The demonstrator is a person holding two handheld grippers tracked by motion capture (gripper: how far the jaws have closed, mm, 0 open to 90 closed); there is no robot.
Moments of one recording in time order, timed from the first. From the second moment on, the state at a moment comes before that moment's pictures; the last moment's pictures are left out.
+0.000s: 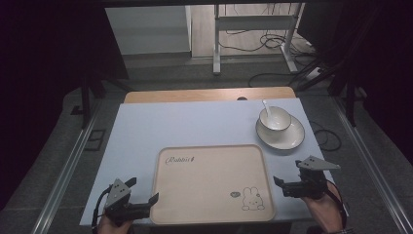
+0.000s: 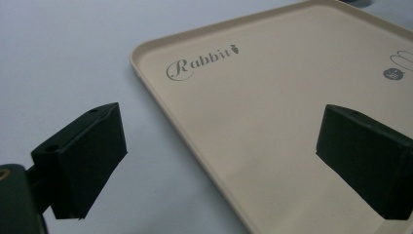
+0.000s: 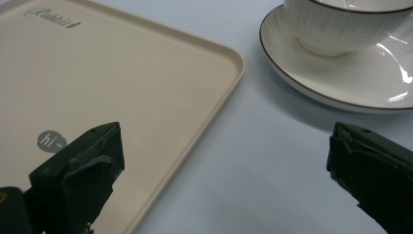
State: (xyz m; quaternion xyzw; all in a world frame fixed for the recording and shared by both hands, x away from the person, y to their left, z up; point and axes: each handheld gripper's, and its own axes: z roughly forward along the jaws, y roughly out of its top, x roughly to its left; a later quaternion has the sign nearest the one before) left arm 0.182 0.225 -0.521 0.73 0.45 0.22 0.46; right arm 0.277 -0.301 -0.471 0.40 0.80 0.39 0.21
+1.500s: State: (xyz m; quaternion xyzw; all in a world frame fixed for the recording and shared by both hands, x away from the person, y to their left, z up) left arm 0.183 0.226 -0.521 0.73 0.46 0.22 0.46; right arm 0.386 -0.283 -0.449 0.40 0.79 0.41 0.19
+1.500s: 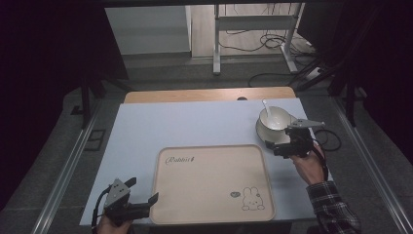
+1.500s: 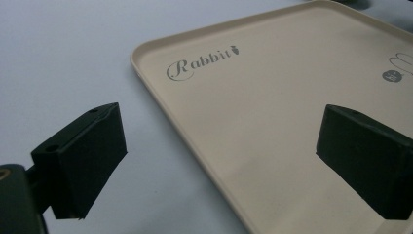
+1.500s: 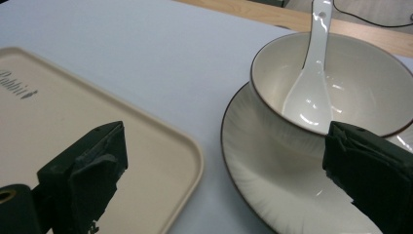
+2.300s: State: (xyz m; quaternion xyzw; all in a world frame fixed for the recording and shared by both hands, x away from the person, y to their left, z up) left arm 0.183 0.227 -0.521 0.73 0.46 0.22 0.46; right arm 0.448 -0.269 -0.443 0.44 0.79 0.38 0.20
